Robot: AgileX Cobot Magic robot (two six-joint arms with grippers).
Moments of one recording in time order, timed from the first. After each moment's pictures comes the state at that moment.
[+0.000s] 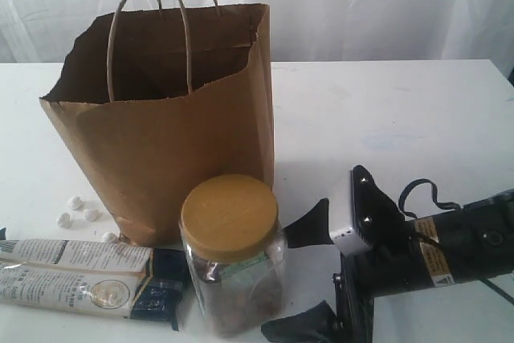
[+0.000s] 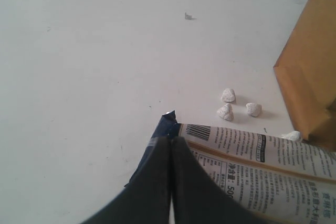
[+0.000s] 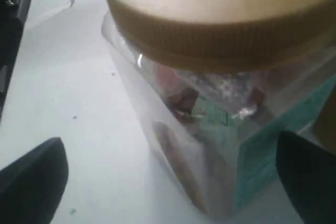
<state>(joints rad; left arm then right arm) 0.12 0.00 0.03 -0.25 0.39 0.16 0.32 1.64 -0.49 -1.49 -0.98 0.68</state>
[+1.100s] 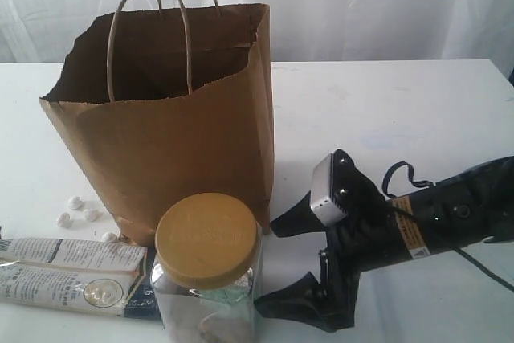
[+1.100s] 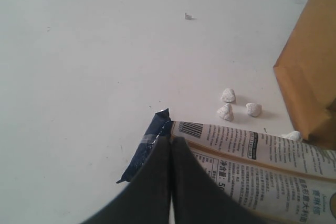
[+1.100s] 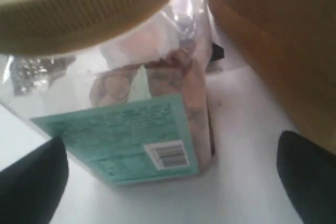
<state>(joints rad) 0.12 0.00 0.03 -0.25 0.39 0.16 0.31 1.74 -0.62 -1.56 -0.94 0.80</state>
